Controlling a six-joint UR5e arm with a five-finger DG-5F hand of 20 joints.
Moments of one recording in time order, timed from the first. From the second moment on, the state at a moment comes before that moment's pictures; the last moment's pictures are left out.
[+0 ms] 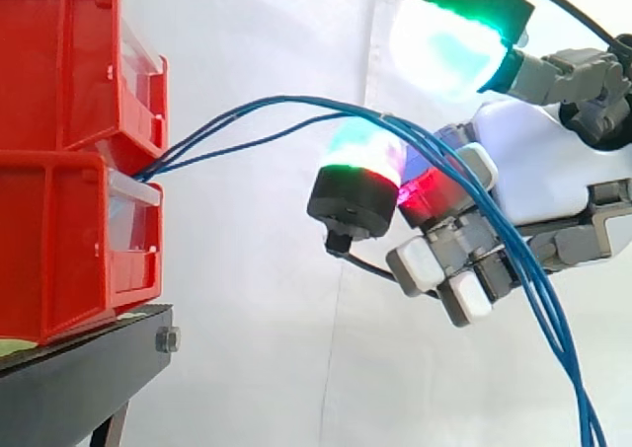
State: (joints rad) arm 0.13 -2.25 -1.07 -3.12 -1.40 0.07
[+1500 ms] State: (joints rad) arm 0.13 -2.25 -1.08 -3.15 -1.37 0.15
